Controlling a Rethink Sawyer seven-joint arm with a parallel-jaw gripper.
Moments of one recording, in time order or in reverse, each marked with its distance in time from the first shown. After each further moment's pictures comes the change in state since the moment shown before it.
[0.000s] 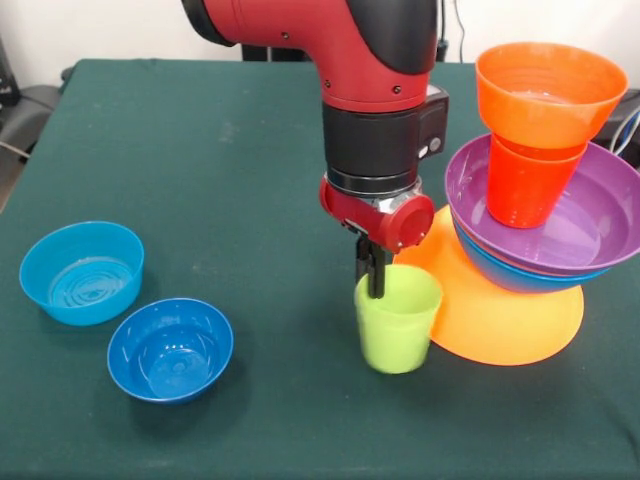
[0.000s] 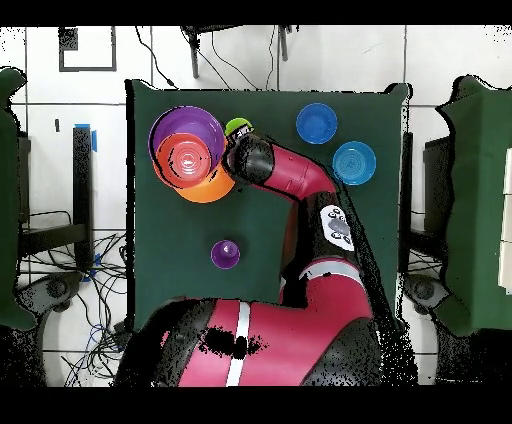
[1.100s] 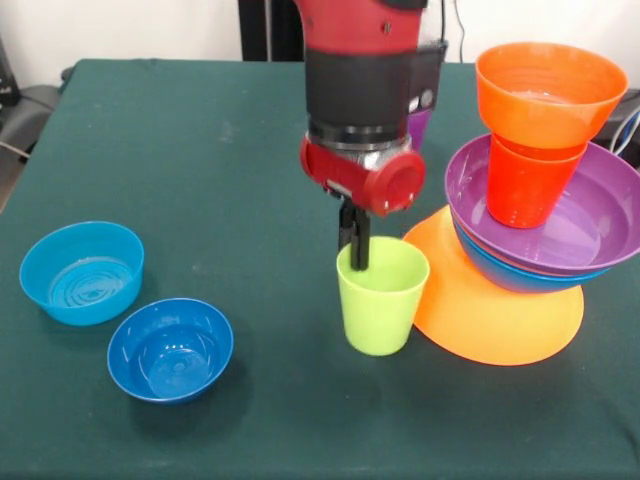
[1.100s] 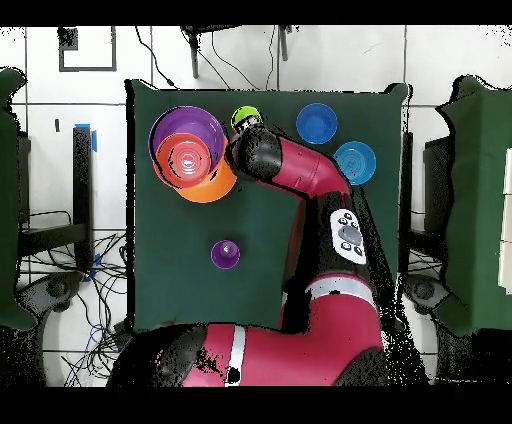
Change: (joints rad) arm 0.001 -0.104 -0.029 0.018 0.000 0.043 0.000
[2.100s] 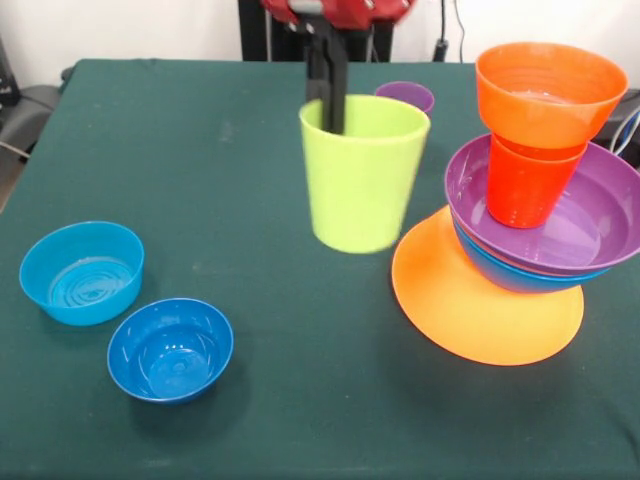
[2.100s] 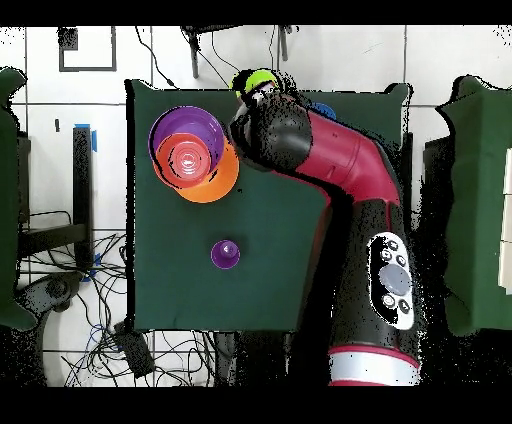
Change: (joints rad) arm -0.031 -0.243 -0.009 -0.006 -0.018 0.160 0.000
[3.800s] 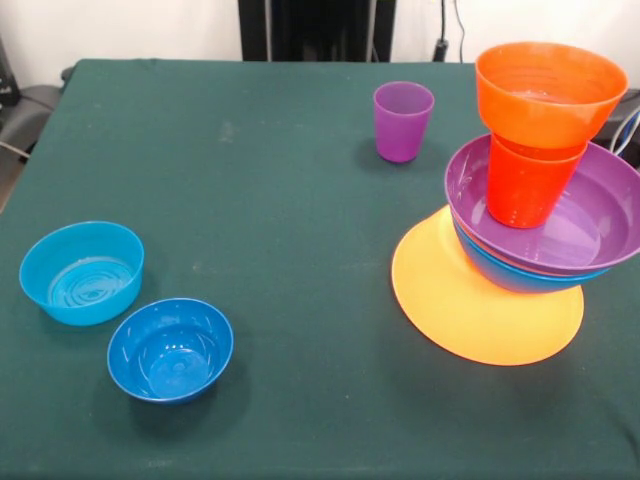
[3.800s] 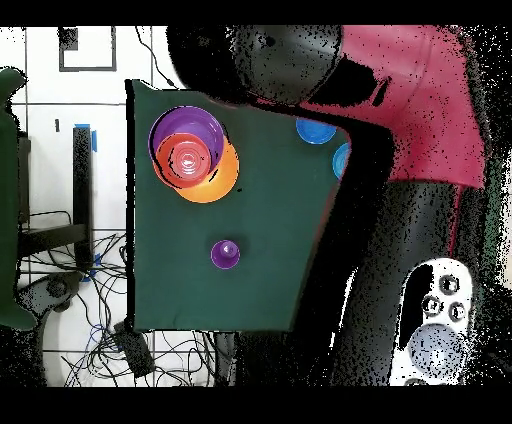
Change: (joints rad) arm 0.064 -0.099 -0.043 -0.439 -0.032 0.527 0.000
